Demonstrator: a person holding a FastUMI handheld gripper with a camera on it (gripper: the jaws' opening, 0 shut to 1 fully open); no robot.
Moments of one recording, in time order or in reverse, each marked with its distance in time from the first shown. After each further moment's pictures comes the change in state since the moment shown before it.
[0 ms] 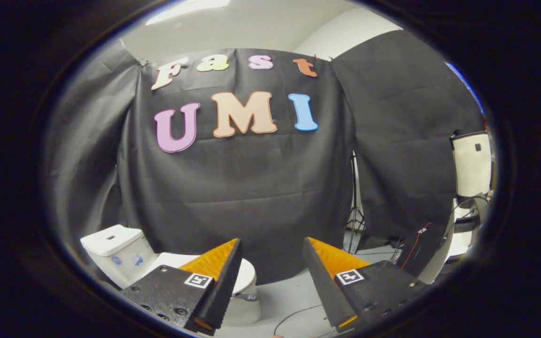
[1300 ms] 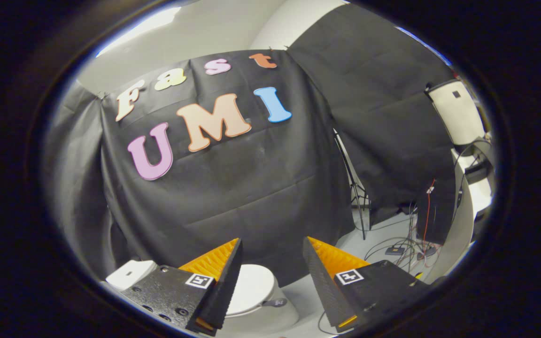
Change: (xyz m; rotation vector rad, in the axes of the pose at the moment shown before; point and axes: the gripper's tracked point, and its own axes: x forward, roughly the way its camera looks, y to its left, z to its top) arm 0.033 0.006 0.002 0.332 0.004 -0.019
